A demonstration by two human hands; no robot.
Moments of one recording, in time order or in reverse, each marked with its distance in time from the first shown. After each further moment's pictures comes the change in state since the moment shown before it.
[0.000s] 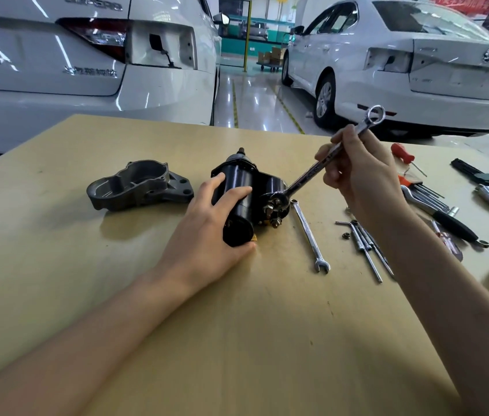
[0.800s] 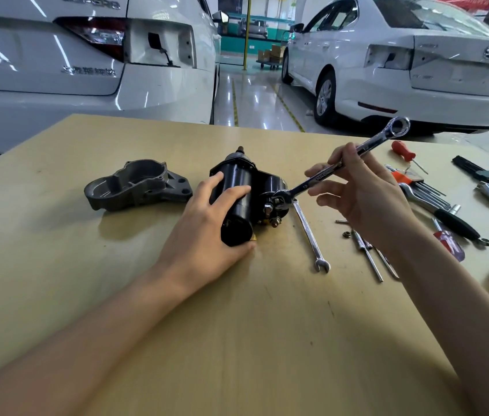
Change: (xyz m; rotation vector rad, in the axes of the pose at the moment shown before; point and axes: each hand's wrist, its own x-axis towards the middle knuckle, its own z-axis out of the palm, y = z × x) left_hand 0.000 0.000 -0.002 -0.007 -0.003 -0.001; right_hand -0.017 0.010 -0.019 0.082 -0.180 0.117
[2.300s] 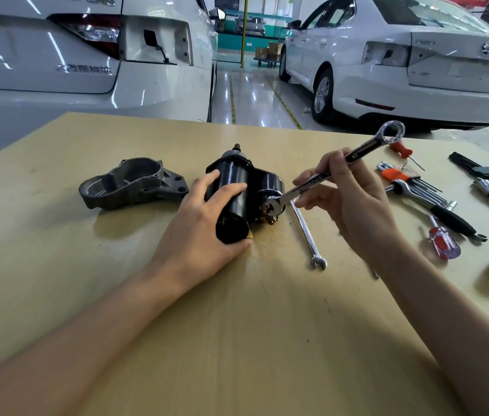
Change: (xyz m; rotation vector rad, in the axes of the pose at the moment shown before) left_hand 0.000 0.000 -0.001 0.013 0.007 0.002; right_hand -0.012 0.015 0.008 -0.060 -0.059 -0.162
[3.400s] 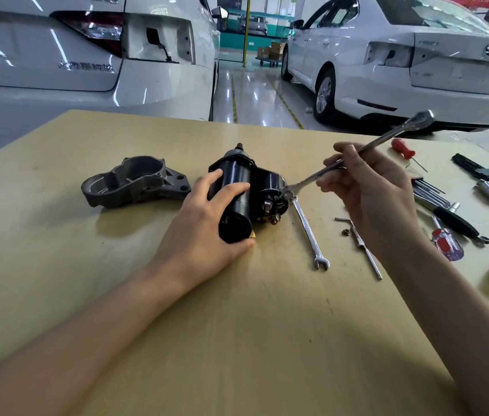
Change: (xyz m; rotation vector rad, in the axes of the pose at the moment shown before) left_hand 0.000 0.001 -0.001 -0.010 -0.003 -0.001; right_hand 0.006 -0.010 -0.003 0.072 0.176 -0.031
